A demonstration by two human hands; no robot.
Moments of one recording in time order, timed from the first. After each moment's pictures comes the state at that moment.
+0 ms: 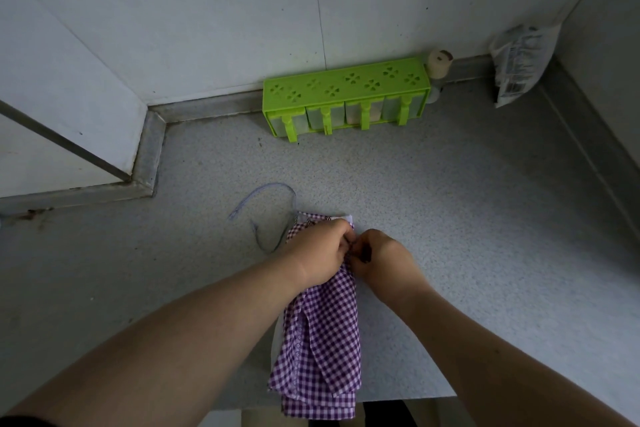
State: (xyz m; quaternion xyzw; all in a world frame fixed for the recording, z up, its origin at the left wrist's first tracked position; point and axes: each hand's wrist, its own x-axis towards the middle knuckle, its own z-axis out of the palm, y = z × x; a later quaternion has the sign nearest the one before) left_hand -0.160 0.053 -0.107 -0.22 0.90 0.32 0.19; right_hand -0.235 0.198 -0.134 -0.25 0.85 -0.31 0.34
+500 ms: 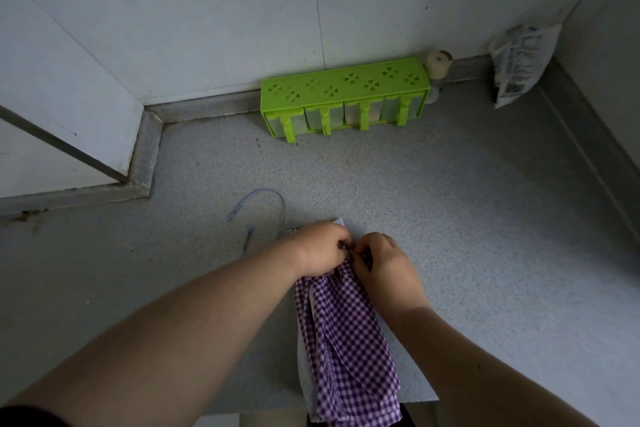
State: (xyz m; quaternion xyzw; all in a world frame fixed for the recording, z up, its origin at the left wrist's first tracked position) left_hand -0.174 0.043 -0.103 -0.21 0.88 0.32 0.27; right_hand -0.221 0.206 -0.144 -0.28 0.86 -0.35 0.23
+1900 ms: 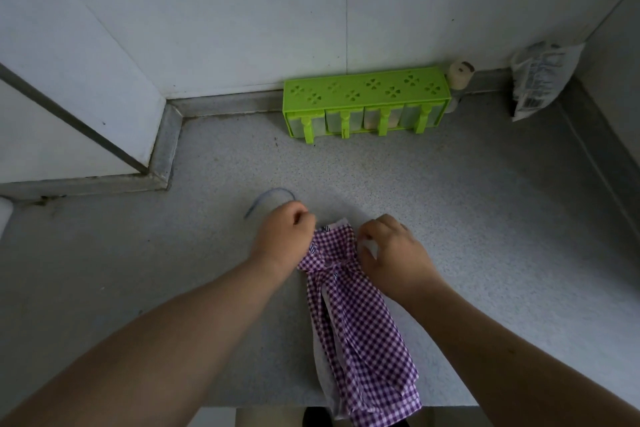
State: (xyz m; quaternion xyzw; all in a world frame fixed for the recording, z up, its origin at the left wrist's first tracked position) left_hand -0.127 0.009 -0.094 -0.45 0.82 0.35 0.00; right_hand -0.242 0.186 -0.116 -0.43 0.85 -0.23 0.22
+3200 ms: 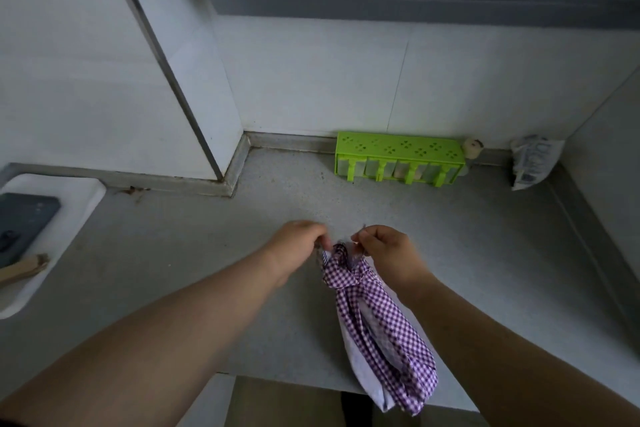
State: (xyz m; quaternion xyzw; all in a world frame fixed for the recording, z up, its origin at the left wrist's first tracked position) left_hand -0.037 0.013 0.004 -0.46 0.66 0.60 -0.06; right_hand -0.172 0.150 -0.006 -0.24 0.78 -0.45 0.36
